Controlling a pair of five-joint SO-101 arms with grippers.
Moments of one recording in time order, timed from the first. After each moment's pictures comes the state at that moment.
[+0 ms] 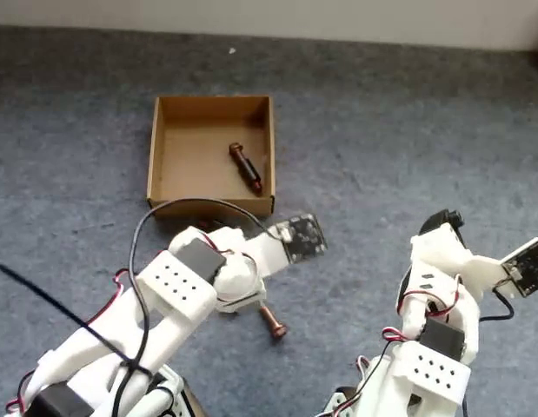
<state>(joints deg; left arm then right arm) 30.3 -31.6 50.6 61.3 -28.3 18.4 -74.9 80.4 27.8 -32.7</state>
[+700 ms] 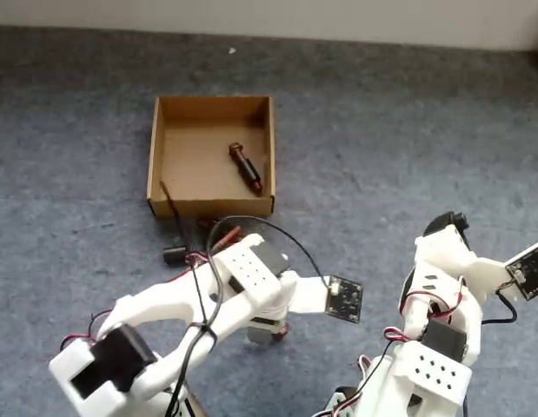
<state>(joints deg) 42.2 -4.6 41.1 62.3 -47.1 19.9 -74.9 80.4 27.8 -32.7</state>
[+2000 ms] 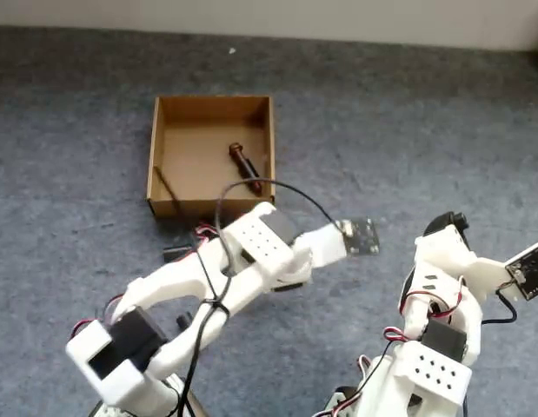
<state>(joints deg) 37.8 1.5 25.0 64.7 -28.0 19.9 -74.9 80.4 27.8 -32.7</state>
